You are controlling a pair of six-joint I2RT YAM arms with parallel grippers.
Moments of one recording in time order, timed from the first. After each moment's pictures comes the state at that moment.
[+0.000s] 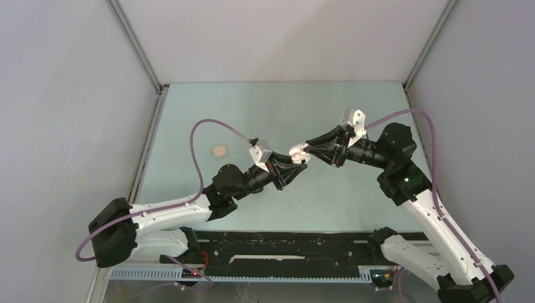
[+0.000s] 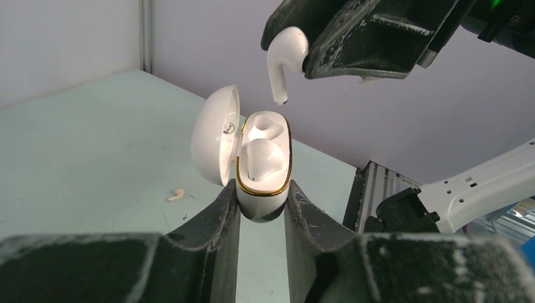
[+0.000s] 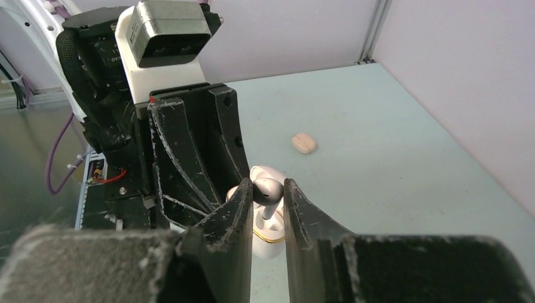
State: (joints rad) left arm -1.03 1.16 0.60 0.80 0.07 -0.28; right arm 0.48 0.87 0.96 -0.05 -0.79 -0.03
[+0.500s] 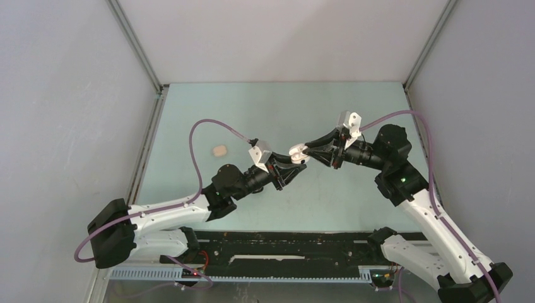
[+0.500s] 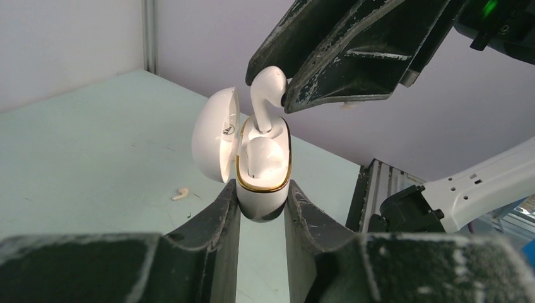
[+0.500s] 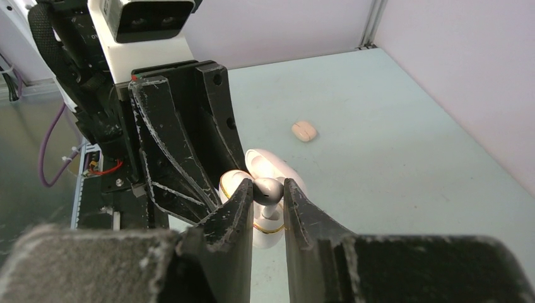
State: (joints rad) left arm -1.03 1.15 0.60 0.78 0.07 -0.26; right arm 0.49 0.87 0.93 -0.06 -0.77 -0.05
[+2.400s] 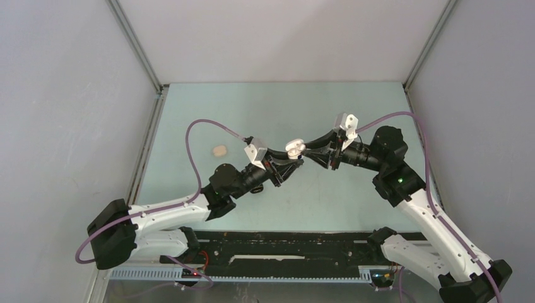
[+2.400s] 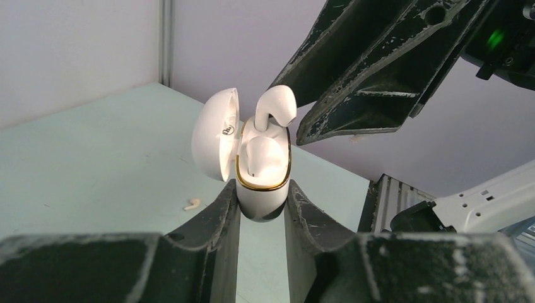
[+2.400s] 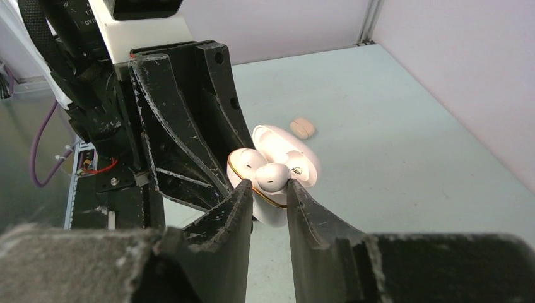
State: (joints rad) left arm -1.00 1.15 0.58 0.84 0.05 -0.26; right arm 0.52 0.88 0.90 -0.04 -0.74 -0.06
